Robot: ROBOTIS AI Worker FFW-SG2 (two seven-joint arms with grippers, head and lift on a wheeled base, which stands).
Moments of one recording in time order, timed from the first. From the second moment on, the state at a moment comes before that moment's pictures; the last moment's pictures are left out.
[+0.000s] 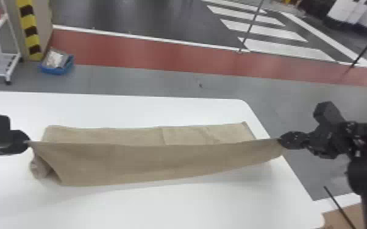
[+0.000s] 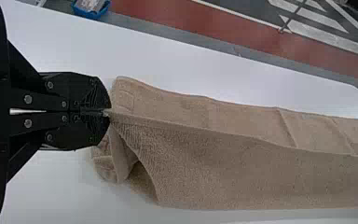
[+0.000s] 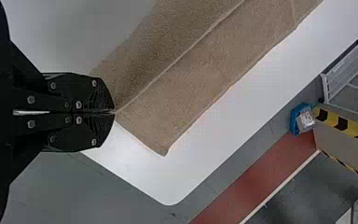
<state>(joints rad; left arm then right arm) -0.02 0.31 -0.02 -1.95 -0.86 0.14 -1.20 -0.10 -0.46 -0.59 -1.58 0.70 0.16 1.36</state>
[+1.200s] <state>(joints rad) -0.30 0.26 -0.14 -1.61 -0.94 0.16 -1.19 -0.55 -0.46 -0.44 -1.09 0.84 0.38 1.36</state>
